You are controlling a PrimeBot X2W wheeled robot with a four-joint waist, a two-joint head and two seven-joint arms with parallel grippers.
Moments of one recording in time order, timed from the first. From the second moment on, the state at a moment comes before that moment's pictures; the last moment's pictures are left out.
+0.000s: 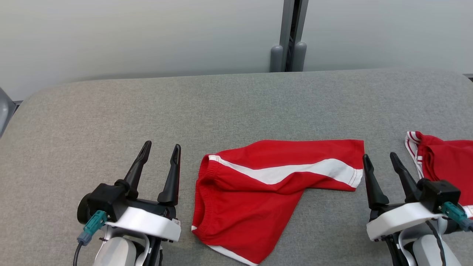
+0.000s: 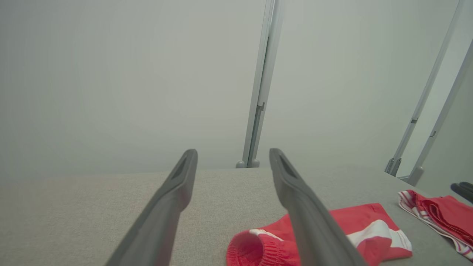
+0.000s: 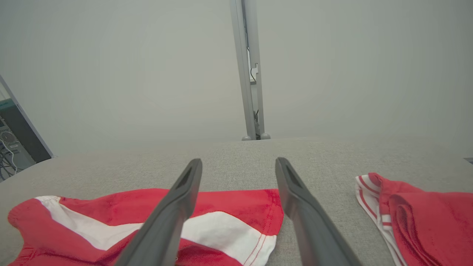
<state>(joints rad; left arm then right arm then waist) -0.17 0.05 -0.17 0.20 -0.28 -0.09 -0.26 -0.22 -0.09 0.08 0.40 0.26 0.13 -0.26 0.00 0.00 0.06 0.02</state>
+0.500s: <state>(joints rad) -0.19 0.05 -0.21 0.27 -0.30 -0.10 -0.26 -0.22 -0.08 0.05 0.43 0.25 0.13 -0.26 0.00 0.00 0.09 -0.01</state>
